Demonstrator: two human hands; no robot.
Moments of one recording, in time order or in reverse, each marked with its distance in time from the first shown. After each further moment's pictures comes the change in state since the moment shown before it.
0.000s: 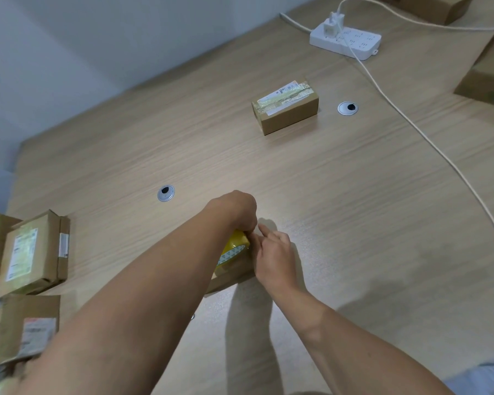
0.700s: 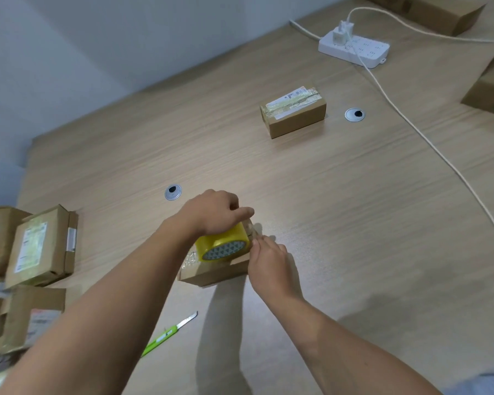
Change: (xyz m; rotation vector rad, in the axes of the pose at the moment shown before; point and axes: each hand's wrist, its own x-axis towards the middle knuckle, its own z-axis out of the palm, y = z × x) left_hand -0.022 -0.064 0.017 -0.344 0.268 0.125; right_hand -0.014 -0.017 0.001 -0.039 -0.022 0.048
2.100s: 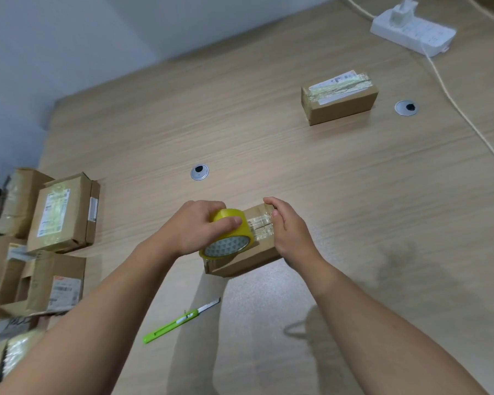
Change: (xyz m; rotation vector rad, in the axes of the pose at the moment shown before) left_hand -0.055 -0.093 0.015 -0.376 0.141 0.031; right_hand 0.065 -0.001 0.034 0.480 -0.081 -0.150
